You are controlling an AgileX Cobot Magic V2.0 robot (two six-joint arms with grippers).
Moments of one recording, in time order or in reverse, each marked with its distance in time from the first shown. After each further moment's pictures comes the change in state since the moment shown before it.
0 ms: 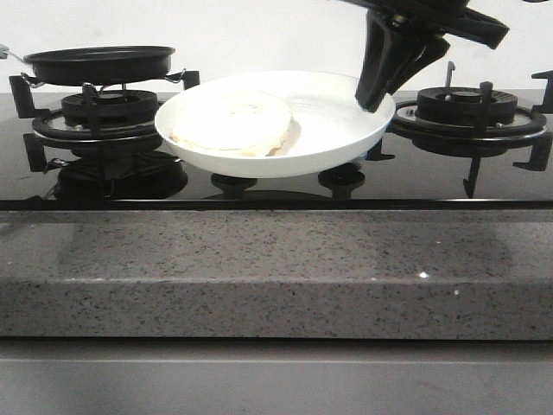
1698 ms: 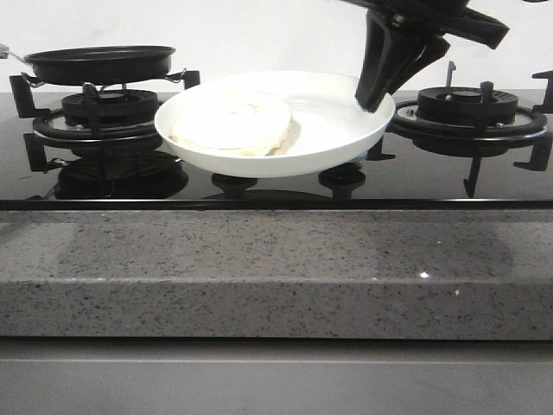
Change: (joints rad) left arm 0.717 0.871 -0.304 -1.198 0.097 0.440; right arm 0.000 0.000 0.000 0.000 0.000 0.000
